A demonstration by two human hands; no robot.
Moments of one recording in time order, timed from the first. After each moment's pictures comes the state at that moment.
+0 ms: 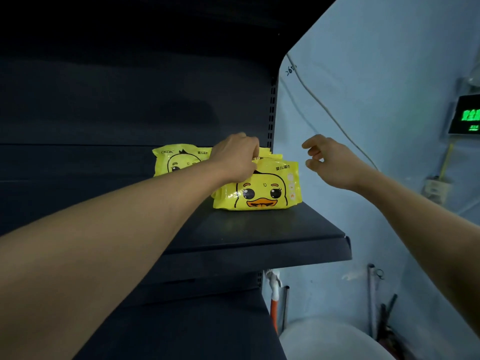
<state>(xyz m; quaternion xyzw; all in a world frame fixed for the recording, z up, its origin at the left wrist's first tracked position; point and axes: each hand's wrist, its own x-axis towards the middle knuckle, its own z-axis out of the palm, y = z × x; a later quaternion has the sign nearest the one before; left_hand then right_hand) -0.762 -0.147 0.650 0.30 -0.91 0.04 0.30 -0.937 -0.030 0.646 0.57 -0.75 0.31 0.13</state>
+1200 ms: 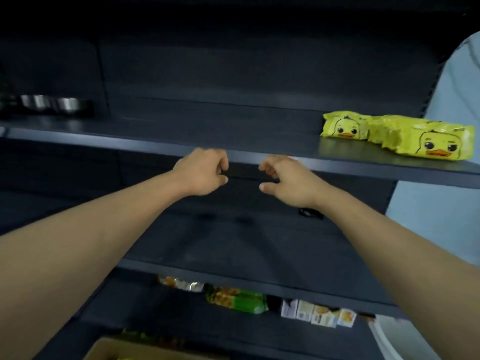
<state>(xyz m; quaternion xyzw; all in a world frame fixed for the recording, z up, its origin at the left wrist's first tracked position) -0.242 -0.071 0.567 0.49 -0.84 -0.05 0.21 -0.441 -0.019 0.563 0.76 -0.61 0.21 0.00</state>
